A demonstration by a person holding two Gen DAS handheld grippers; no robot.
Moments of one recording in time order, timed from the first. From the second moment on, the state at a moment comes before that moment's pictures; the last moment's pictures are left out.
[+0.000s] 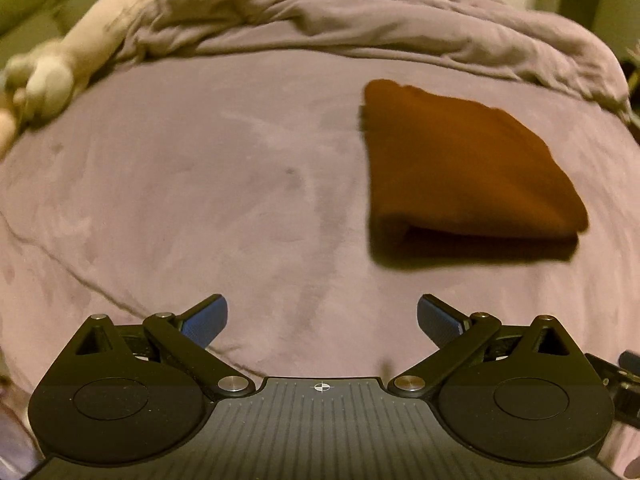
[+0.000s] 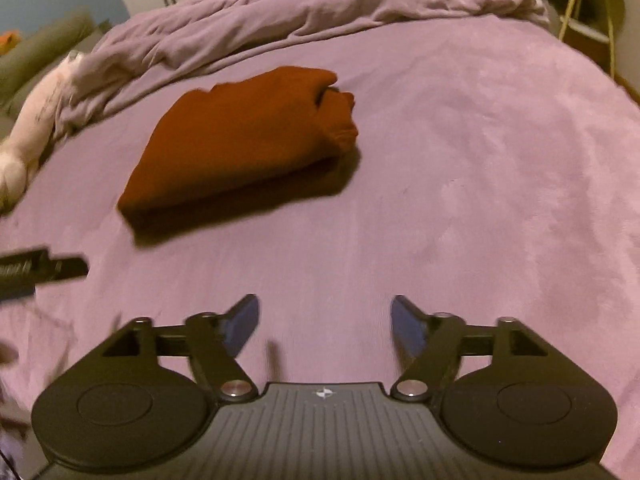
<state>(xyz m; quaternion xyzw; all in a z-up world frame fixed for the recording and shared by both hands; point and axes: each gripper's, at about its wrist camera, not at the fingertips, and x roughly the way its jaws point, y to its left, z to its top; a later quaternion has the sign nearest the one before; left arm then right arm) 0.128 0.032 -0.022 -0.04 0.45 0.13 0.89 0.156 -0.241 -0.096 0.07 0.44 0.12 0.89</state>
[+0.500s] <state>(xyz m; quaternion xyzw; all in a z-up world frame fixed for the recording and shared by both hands) 0.136 0.003 0.020 0.02 0.44 0.11 0.89 0.164 -0.200 -0.030 -0.03 0.44 0.11 0.89</state>
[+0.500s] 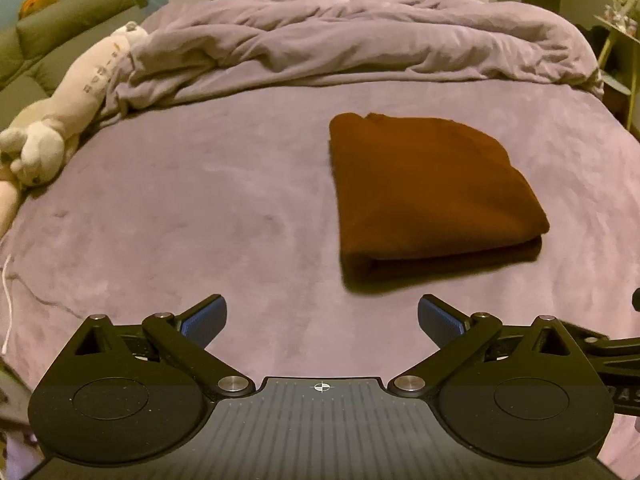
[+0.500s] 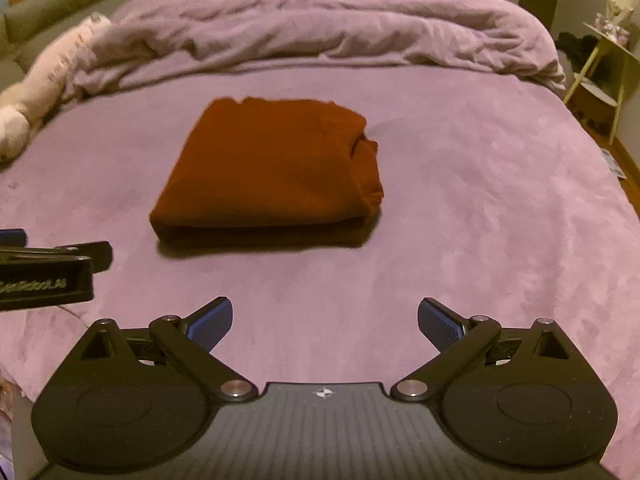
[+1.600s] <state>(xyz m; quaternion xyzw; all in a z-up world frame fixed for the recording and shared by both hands) 0.140 0.003 0.026 0.00 0.45 0.09 0.89 0.175 -0.194 -0.011 -0.04 0.44 0.09 0.89</state>
